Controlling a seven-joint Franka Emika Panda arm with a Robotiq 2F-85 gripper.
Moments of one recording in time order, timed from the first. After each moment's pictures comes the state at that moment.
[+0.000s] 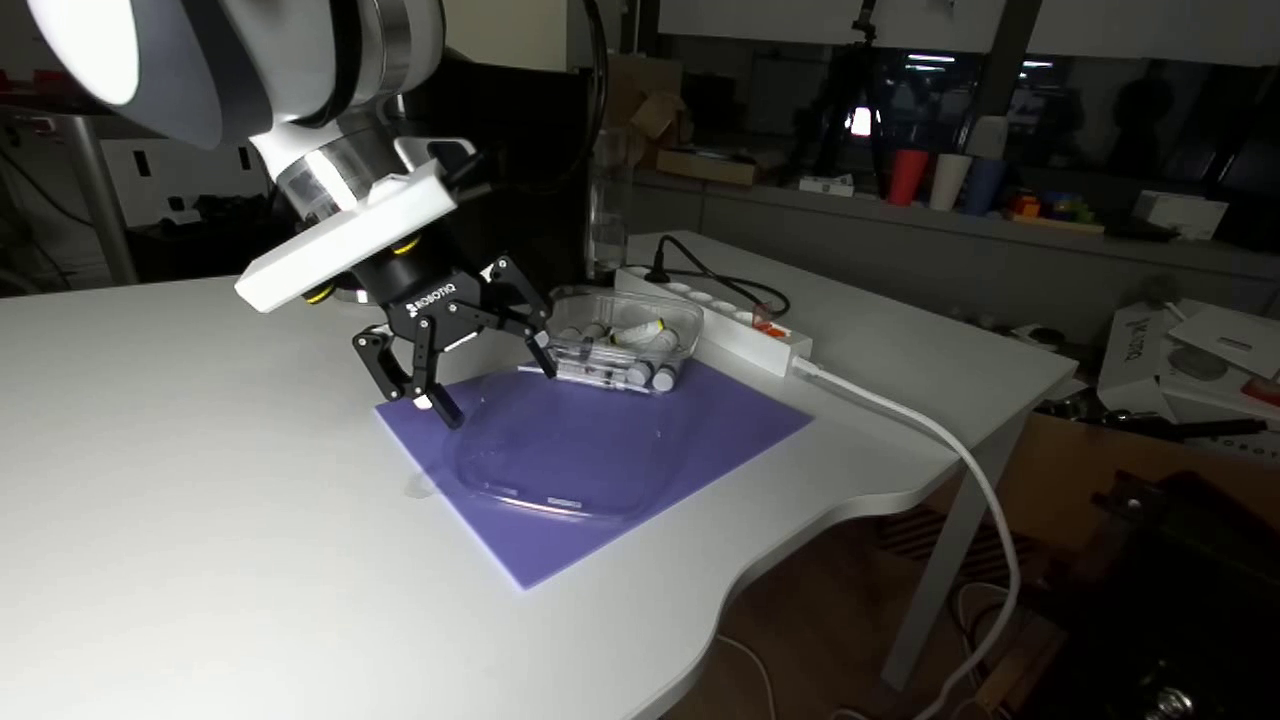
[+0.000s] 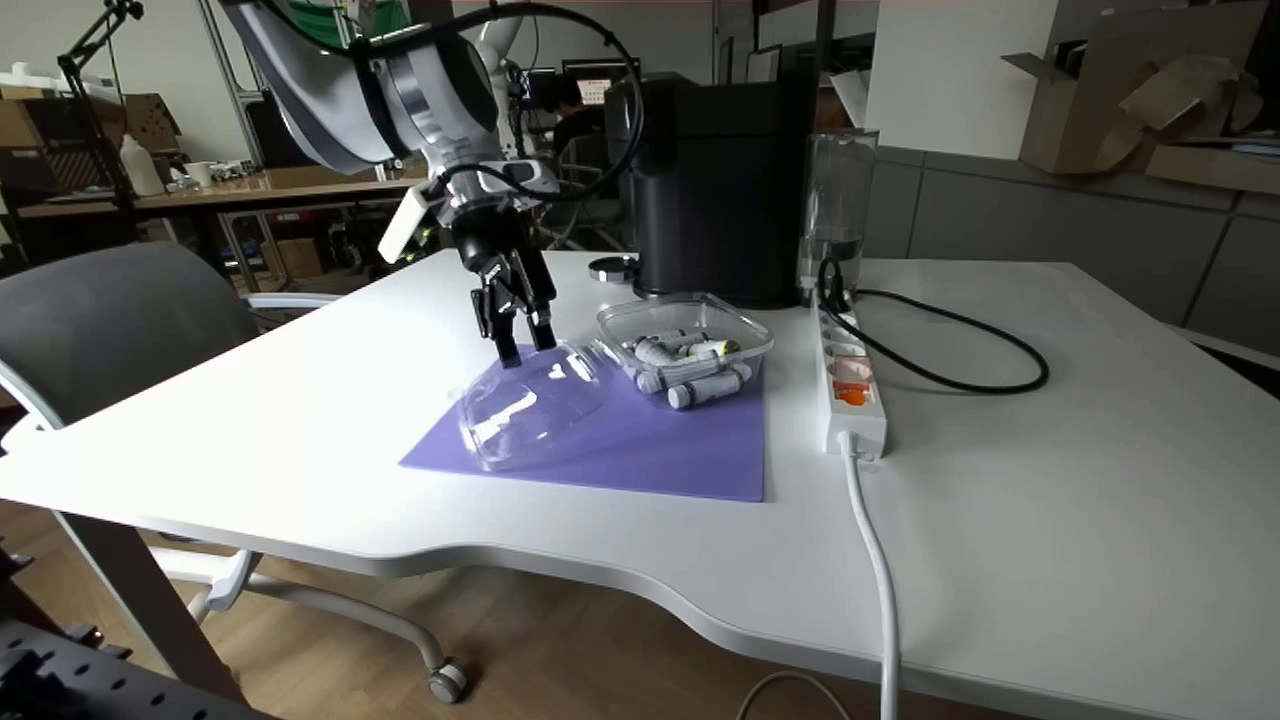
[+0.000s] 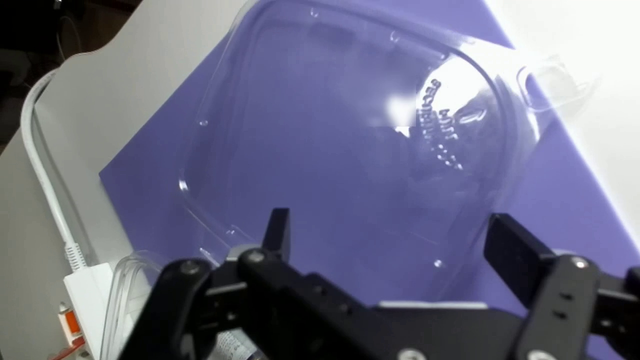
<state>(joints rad) 0.27 0.74 -0.07 -1.77 -0.29 2.04 0.91</state>
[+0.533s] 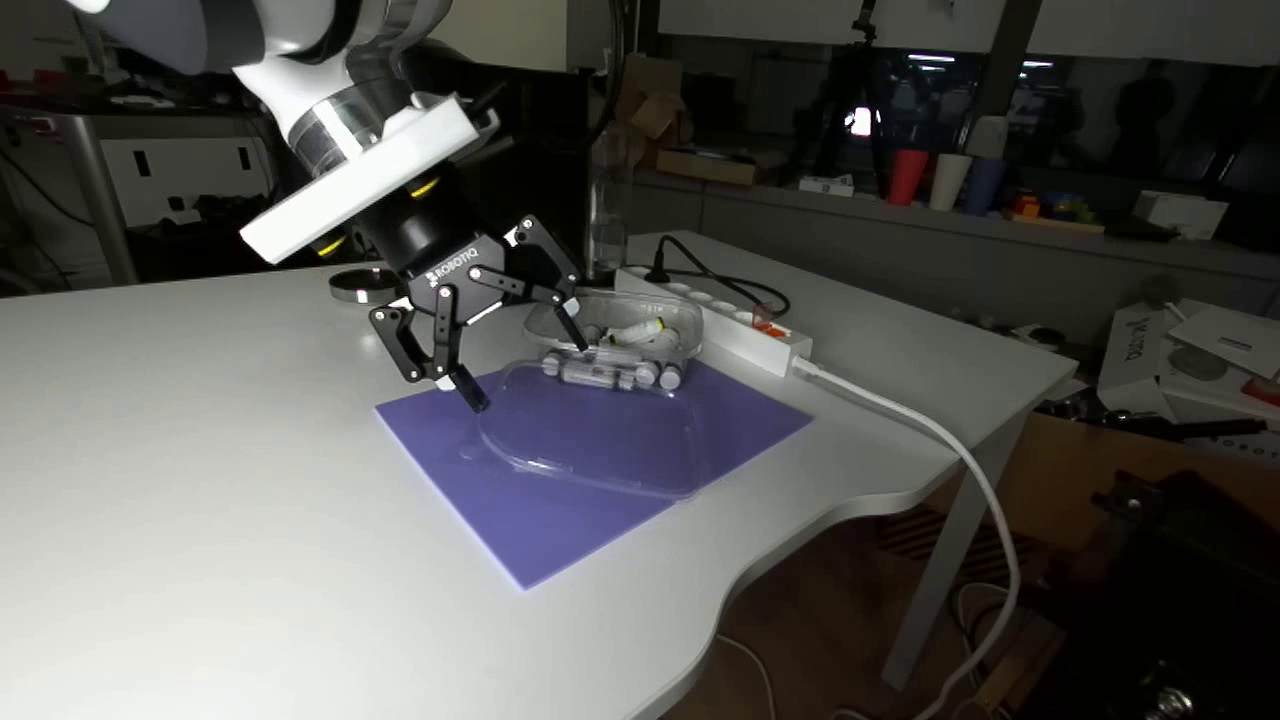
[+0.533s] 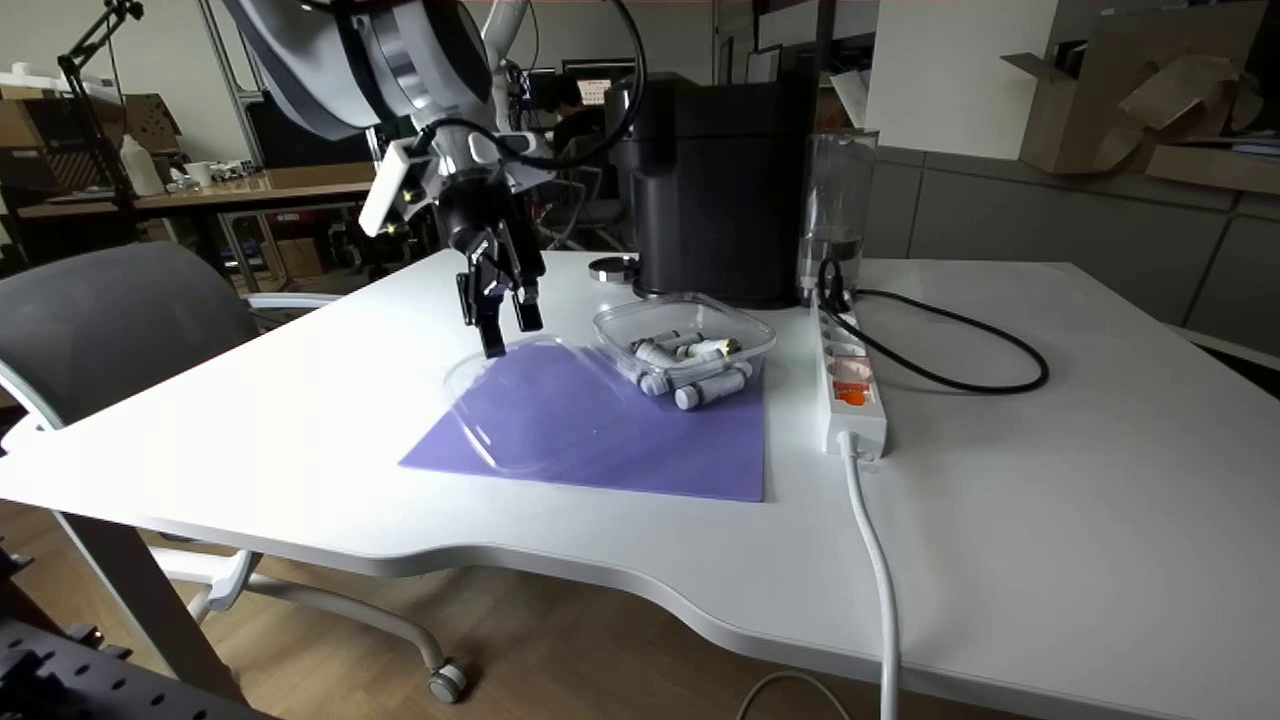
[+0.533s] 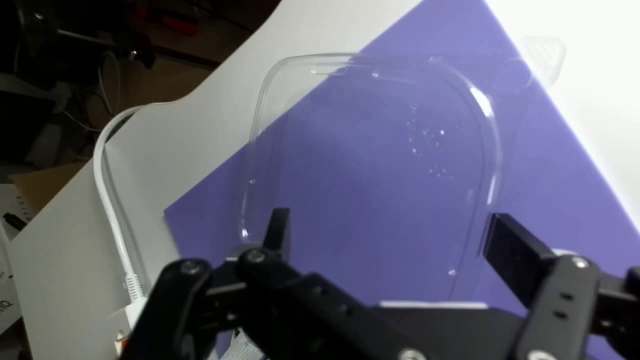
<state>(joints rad) 0.27 0.64 -0.07 -1.84 -0.26 1.93 0.86</state>
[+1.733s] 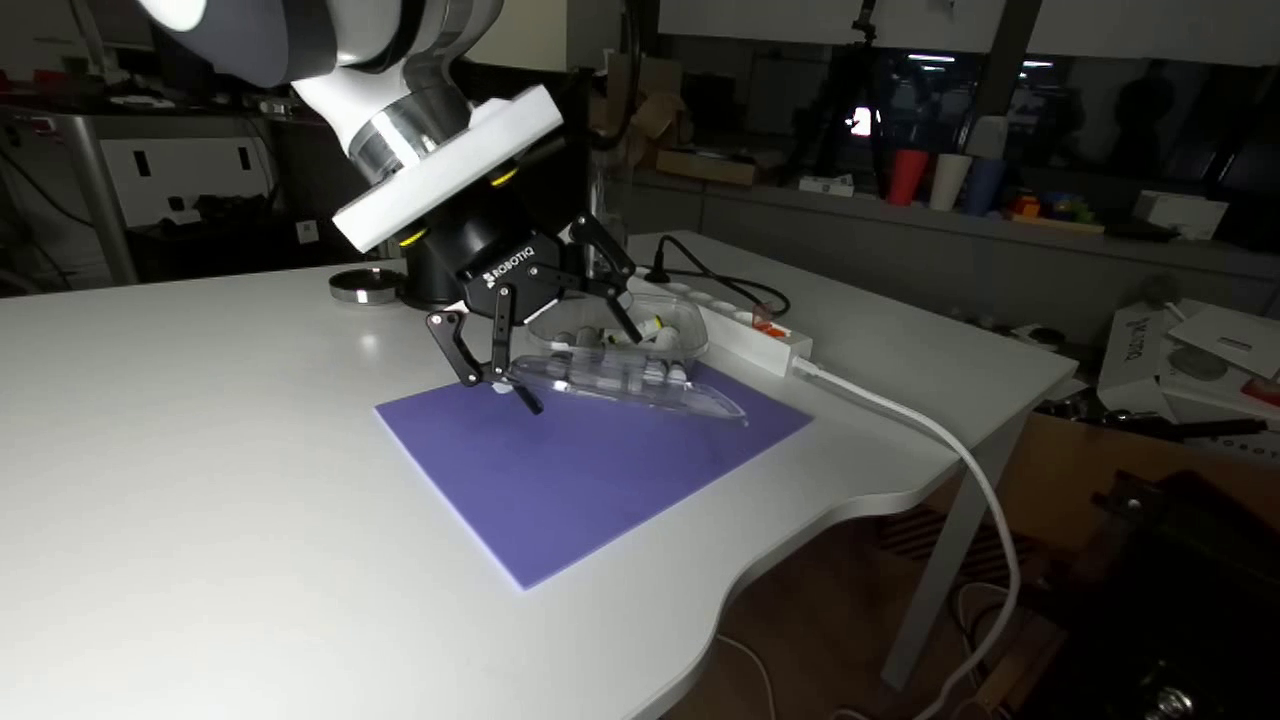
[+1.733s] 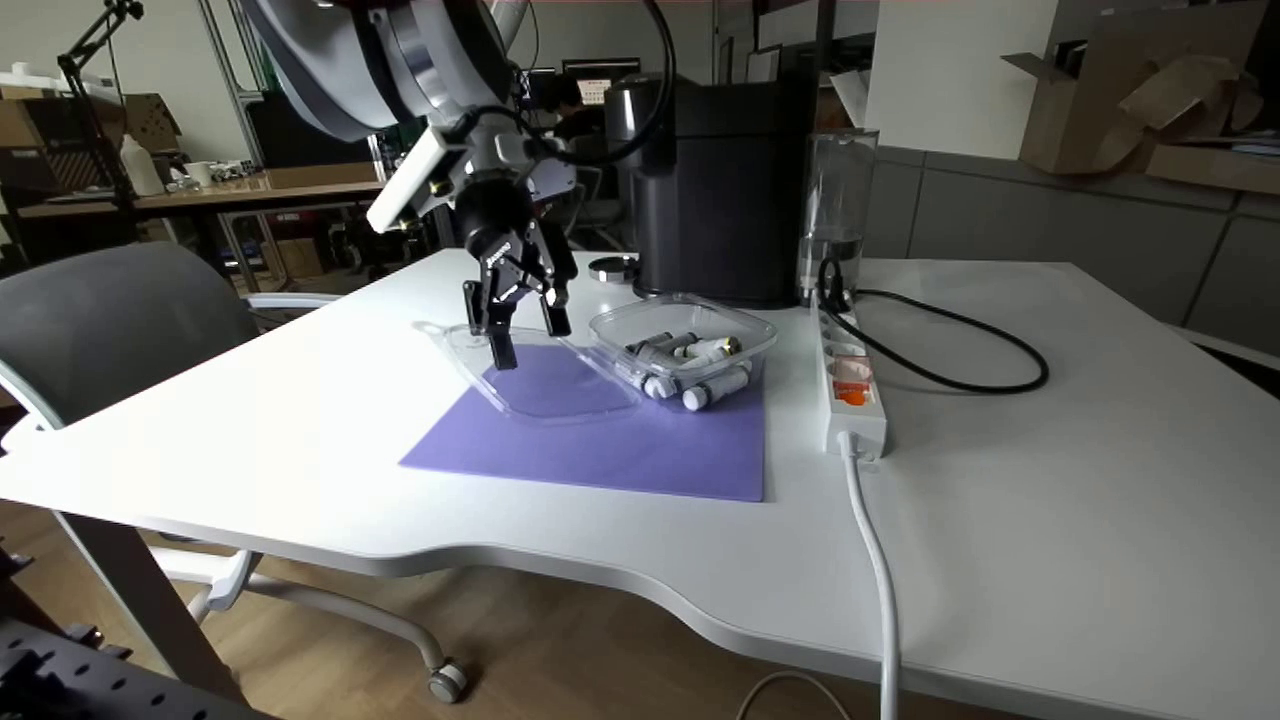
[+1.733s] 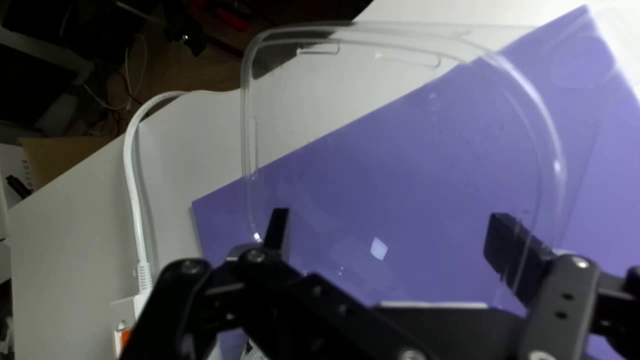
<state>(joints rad) 0.22 0.62 -0.07 -1.90 -0.30 1.91 0.69</state>
